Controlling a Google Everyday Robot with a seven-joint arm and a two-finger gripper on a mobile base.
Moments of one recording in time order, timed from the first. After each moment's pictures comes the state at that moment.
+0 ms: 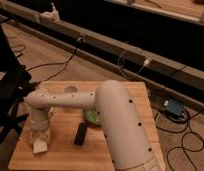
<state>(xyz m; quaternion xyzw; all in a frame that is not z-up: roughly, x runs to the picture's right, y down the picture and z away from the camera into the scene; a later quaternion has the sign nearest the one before) -0.334 0.284 0.764 -0.30 -0.49 -0.58 0.58</state>
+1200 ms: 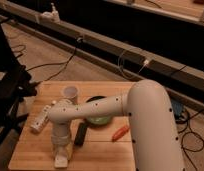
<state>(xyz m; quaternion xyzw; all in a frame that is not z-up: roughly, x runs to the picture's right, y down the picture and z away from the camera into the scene) -0.186 0.320 0.743 -0.40 -0.38 -0.50 0.67</state>
